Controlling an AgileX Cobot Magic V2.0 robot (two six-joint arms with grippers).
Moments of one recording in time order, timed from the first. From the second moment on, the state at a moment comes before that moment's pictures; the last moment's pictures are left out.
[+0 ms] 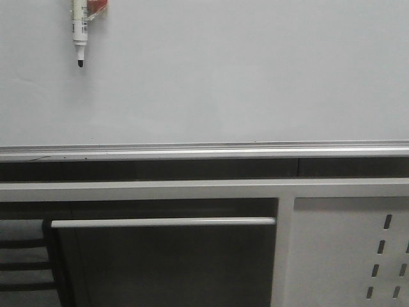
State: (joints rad) left arm -0.01 0.00 -0.01 -0.75 0.07 0.02; right arm 0.00 -0.01 -0.01 0.65 0.13 -0.10
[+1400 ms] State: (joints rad) left arm -0.24 0.99 -0.66 -1.42 0.51 1.31; right arm 0.00 0.55 -0.46 0.67 0.58 -0.43
